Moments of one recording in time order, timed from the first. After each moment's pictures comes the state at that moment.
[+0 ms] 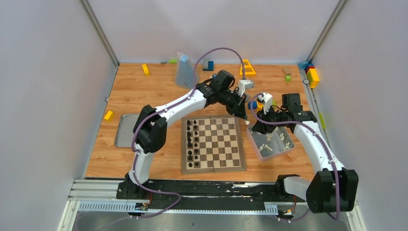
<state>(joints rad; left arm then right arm) -0.81 2.08 1.82 -0.45 0.77 -0.14 0.07 1.18 0.90 -0.72 -0.70 -0.48</state>
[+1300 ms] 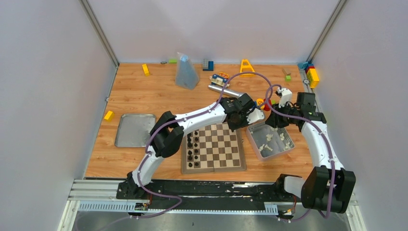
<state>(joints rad) -1.01 2.20 1.92 -0.78 0.04 0.36 -0.13 1.19 0.90 -0.65 -0.58 -0.31</state>
